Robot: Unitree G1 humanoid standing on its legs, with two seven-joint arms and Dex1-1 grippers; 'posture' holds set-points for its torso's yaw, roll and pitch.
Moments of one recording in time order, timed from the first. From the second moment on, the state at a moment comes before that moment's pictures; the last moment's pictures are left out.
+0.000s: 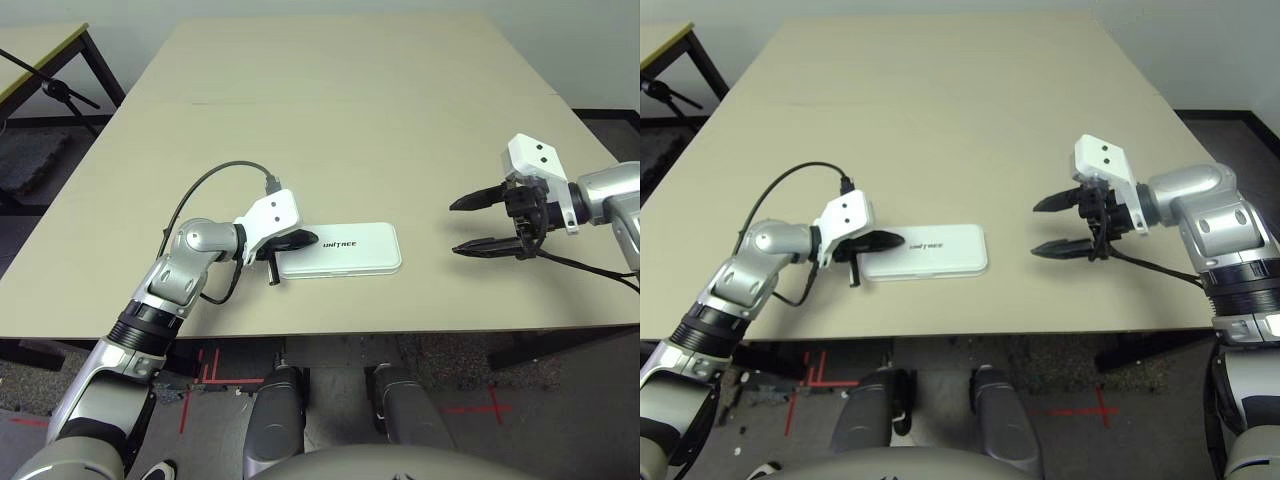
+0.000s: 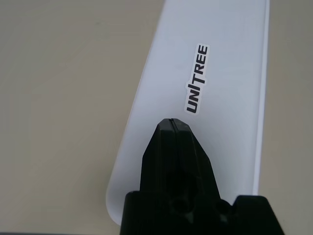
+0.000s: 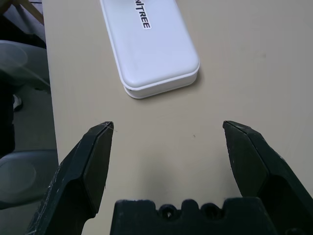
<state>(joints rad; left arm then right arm) -0.46 0.59 -0.29 0.08 -0.04 0.19 -1.01 -0.62 -0.88 0.14 0.20 0.24 0.38 1.47</state>
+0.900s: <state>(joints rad) -0.63 0.48 0.32 0.62 -0.21 -0.03 -0.32 -0.74 -0.46 -0.30 0.77 0.26 -0.03 0.44</state>
